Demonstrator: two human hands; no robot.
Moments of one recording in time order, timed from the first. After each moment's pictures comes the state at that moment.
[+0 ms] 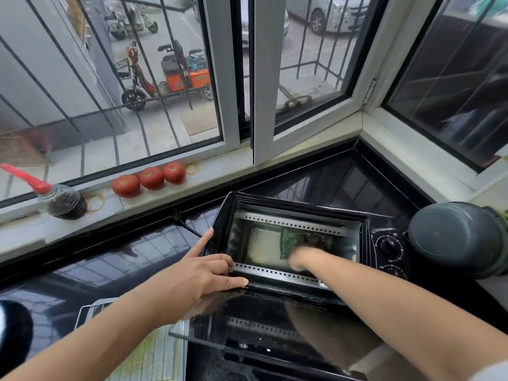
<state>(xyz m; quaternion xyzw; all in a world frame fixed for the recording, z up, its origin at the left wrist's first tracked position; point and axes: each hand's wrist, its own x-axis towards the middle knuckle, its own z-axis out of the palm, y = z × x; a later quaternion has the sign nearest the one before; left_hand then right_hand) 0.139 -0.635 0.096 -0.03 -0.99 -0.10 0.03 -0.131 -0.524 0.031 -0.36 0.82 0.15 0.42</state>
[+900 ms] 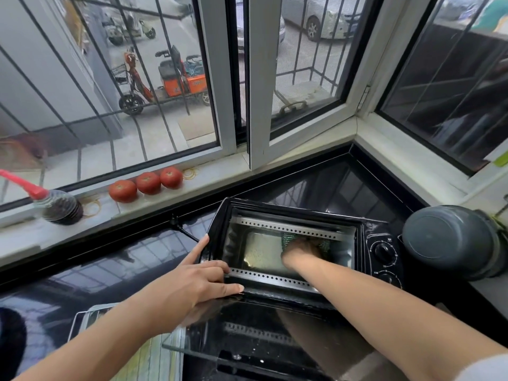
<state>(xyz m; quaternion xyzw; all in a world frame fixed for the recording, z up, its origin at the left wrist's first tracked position) 0.141 -0.630 0.095 -0.03 -0.99 -0.10 0.06 -0.135 -0.536 0.013 -0.22 0.91 0.11 0.33</state>
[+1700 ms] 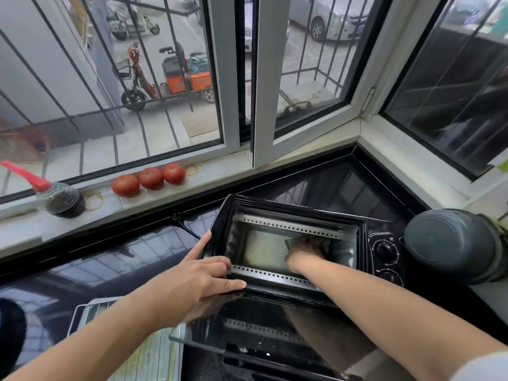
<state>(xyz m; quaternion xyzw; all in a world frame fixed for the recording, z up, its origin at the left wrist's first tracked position) 0.138 -0.630 0.092 -0.02 -0.99 -0.11 0.06 -0.132 -0.524 0.017 -0.27 0.89 0.18 0.31</state>
